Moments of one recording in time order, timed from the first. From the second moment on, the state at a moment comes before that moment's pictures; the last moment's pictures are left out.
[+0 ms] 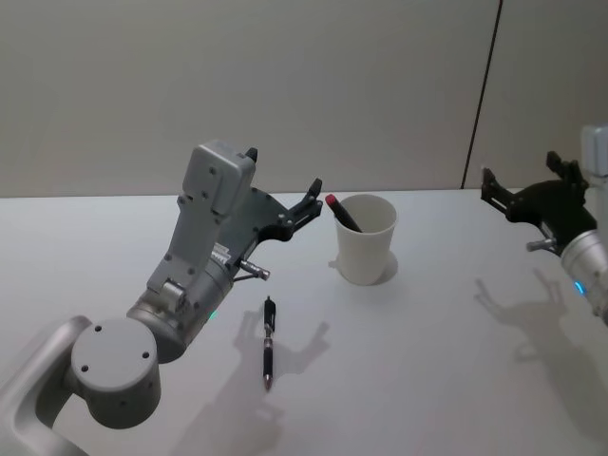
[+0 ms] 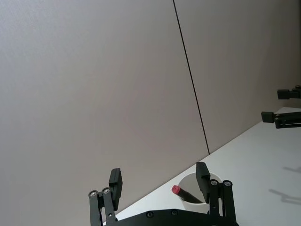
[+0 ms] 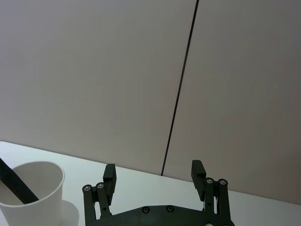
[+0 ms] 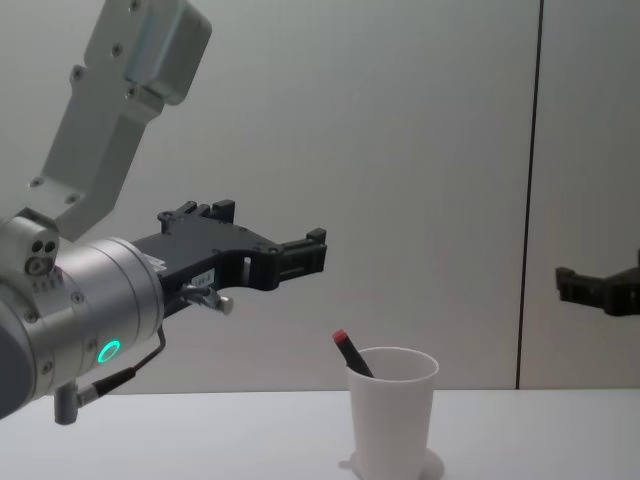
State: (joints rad) left arm -0.24 0.38 0.45 -1.63 -0.20 0.01 -0.01; right arm 0.25 0.10 -0.04 -1.39 -0.05 0.06 0.20
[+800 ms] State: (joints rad) left arm -0.24 0.38 0.45 -1.63 -0.20 0.01 -0.01; right arm 0.17 0.15 0.00 -1.49 -0.08 0.13 0.22
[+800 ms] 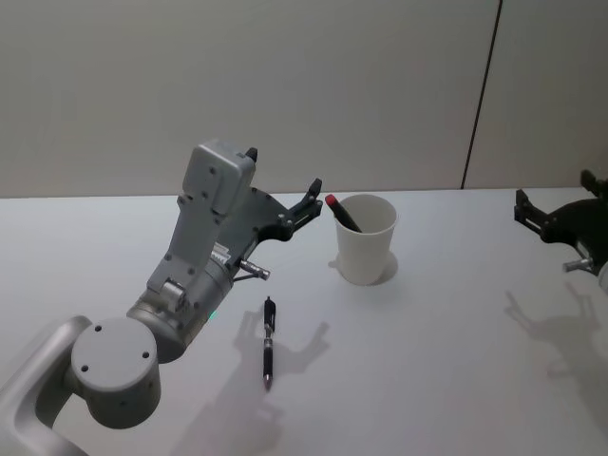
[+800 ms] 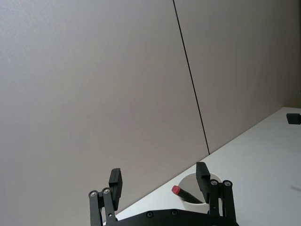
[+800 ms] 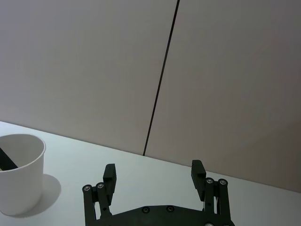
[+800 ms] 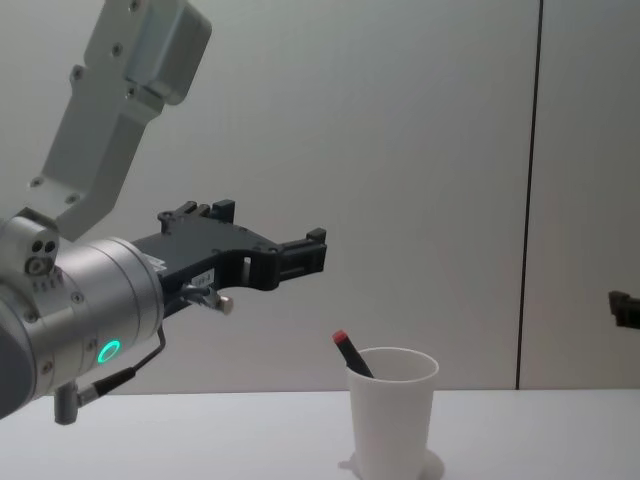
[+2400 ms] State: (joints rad) left arm -0.16 0.40 0.43 -1.71 -0.32 0.26 0.11; right arm 0.15 0.16 0.00 -1.52 -0.09 0.14 0.22
